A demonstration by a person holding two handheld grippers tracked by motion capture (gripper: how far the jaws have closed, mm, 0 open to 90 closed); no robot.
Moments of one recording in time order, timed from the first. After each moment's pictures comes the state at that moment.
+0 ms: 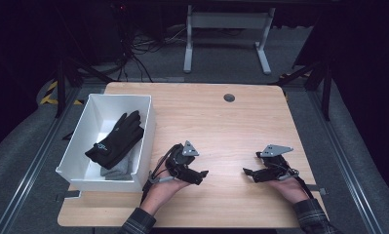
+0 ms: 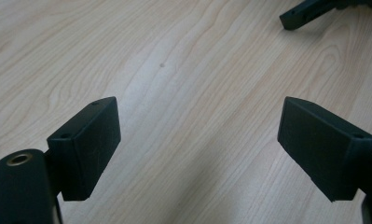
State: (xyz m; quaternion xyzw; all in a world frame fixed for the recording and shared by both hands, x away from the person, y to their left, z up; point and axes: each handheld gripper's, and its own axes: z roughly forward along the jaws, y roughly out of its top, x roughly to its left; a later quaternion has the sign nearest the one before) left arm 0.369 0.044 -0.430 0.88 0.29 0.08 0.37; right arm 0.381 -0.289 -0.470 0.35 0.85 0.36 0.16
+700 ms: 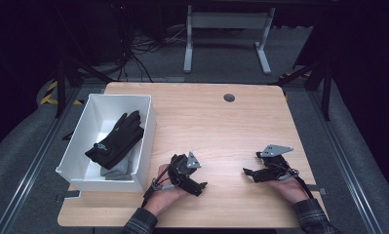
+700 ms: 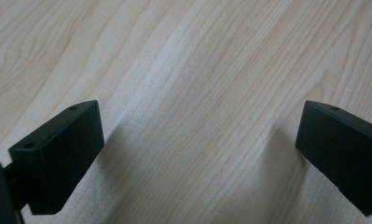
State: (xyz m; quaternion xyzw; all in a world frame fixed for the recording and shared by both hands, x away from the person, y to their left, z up) left arm 0.366 0.037 -0.473 0.90 0.26 0.09 0.34; right arm 0.381 -0.289 -0.470 0.34 0.85 0.36 0.17
